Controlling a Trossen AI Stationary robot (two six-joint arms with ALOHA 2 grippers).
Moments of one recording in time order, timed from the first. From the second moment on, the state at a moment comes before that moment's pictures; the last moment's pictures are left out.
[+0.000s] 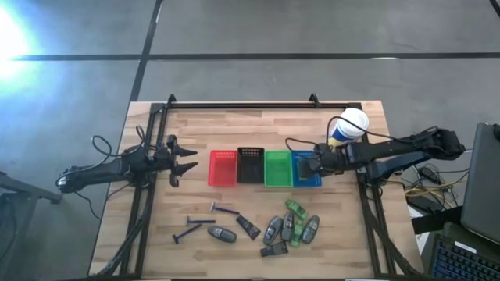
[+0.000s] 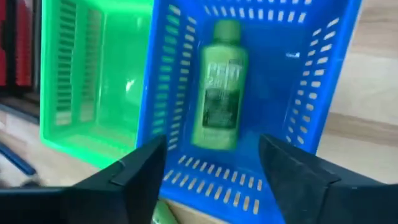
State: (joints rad) left arm 0.13 0.01 0.01 0.02 -0.02 -0.03; right arm 0.04 1.14 0.68 -0.67 0.15 1.44
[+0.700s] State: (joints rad) left arm 0.13 0.01 0.01 0.01 -0.02 -0.03; right arm 0.39 1.57 0.89 -0.66 -0.03 1.21
